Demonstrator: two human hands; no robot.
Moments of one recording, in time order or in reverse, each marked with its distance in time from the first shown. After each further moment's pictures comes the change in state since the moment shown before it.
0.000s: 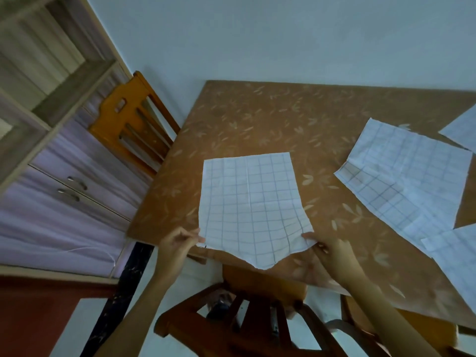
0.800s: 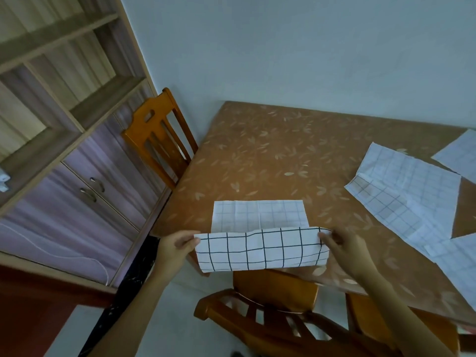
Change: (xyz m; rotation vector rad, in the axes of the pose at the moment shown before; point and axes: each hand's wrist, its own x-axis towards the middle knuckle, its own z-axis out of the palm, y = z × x) left_hand -0.014 -0.018 -0.108 0.105 -0.040 0.104; right_hand -0.025 -0.078 0.002 0.053 0.145 0.076
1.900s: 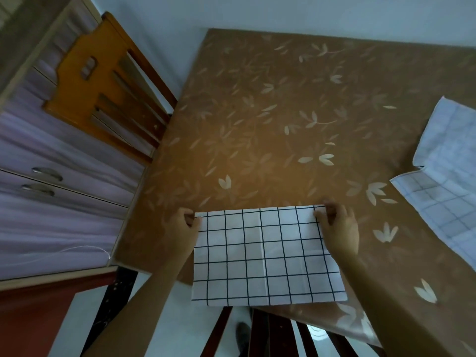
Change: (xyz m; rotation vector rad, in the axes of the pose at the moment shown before) left_hand 0.207 -0.065 0.107 0.632 0.103 -0.249; right_hand 0.196 0.065 0.128 -0.070 0.100 0.316
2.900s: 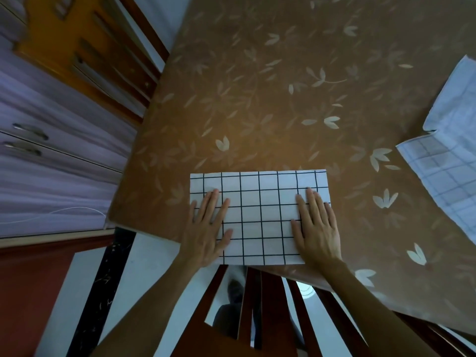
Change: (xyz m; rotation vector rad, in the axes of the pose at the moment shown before) left_hand -0.082 -0.045 0.050 0.622 -0.232 0.652; right_hand -0.089 0.035 0.024 -0.490 -0.192 -0.514
